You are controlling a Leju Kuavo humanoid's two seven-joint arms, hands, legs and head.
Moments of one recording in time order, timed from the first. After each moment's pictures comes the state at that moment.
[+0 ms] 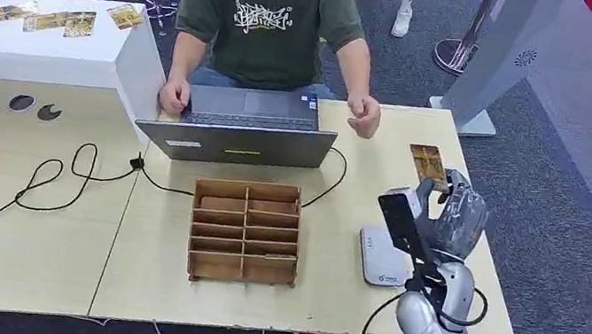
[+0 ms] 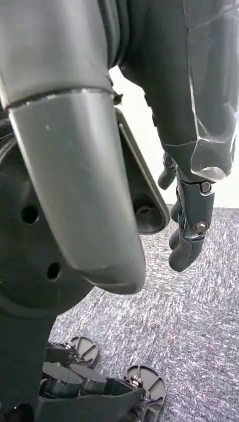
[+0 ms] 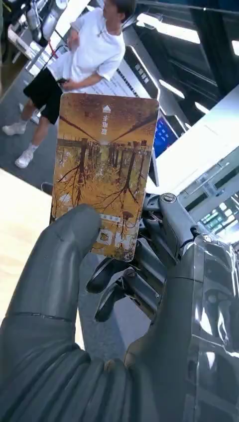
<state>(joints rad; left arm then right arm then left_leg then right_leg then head) -0.11 -0.04 -0.98 -0.15 1.50 0.38 0.22 -0.26 -0.06 0.31 -1.27 1.07 -0.61 0.03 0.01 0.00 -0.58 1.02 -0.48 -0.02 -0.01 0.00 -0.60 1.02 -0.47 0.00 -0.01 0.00</state>
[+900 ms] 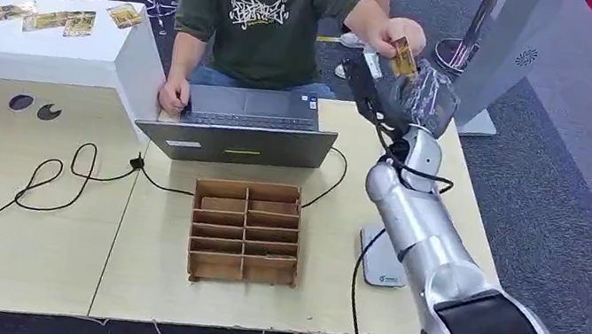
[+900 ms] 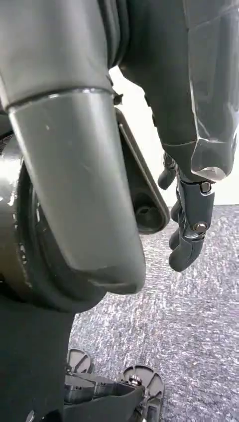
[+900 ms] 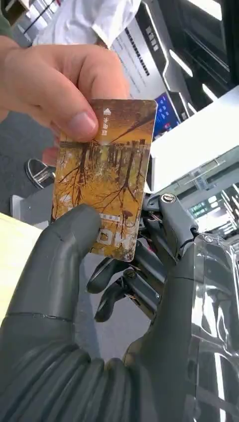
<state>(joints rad) -0.16 -0.05 -1.09 -0.15 1.41 0.38 0.29 -0.93 0.10 0.39 -0.54 1.22 -0.56 0.25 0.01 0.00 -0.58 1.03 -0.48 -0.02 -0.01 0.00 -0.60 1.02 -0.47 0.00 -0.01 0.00</state>
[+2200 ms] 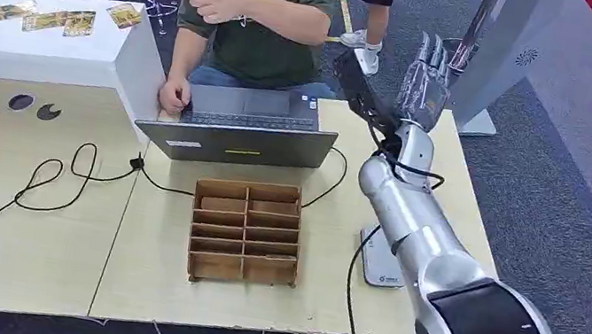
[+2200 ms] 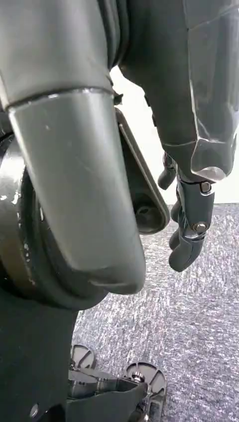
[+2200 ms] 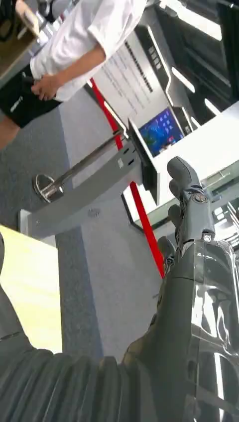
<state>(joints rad) -0.15 -0.05 -1.10 -0.15 1.46 0.38 0.26 -0.95 0.13 0.39 -0.48 1.16 -0.62 0.13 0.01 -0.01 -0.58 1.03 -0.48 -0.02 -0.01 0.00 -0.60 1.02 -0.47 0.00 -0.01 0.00</state>
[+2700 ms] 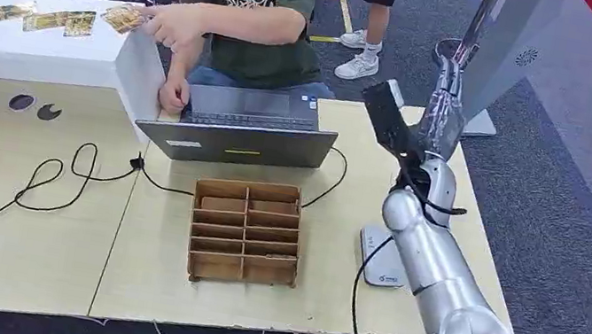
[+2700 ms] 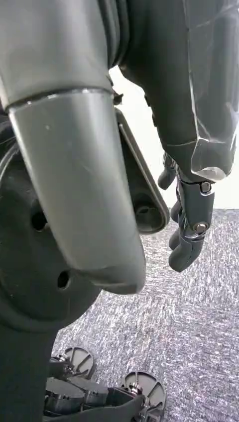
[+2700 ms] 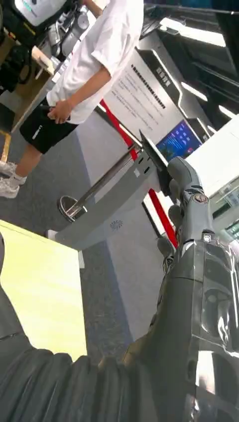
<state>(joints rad) -0.12 -0.04 -1.09 -0.15 1.53 0.38 0.24 -0.68 0.00 0.37 -0.92 0.98 -0.49 0.06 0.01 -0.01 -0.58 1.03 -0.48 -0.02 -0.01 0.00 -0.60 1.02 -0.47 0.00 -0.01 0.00</state>
